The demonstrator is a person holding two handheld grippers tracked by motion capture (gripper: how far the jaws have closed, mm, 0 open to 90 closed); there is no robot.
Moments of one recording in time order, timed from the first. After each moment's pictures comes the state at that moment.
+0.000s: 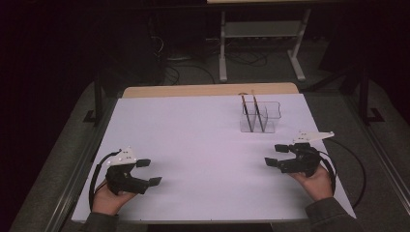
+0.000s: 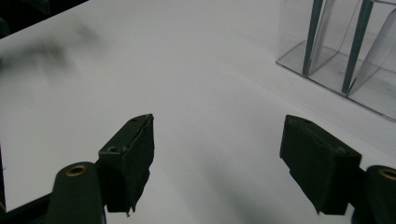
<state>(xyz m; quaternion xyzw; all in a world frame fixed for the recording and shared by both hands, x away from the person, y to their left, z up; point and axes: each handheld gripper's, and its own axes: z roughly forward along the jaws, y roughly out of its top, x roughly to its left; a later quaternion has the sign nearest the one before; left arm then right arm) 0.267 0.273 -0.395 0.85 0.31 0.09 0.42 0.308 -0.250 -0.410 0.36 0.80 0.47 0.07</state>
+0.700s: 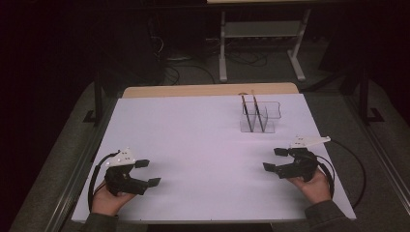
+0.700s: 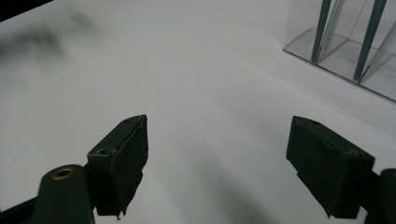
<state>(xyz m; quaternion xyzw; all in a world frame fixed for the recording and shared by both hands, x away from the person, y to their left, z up) 0.265 0.276 -0.397 0.84 0.31 0.09 0.42 0.300 -0.244 -0.419 0.36 0.81 0.46 0.08</state>
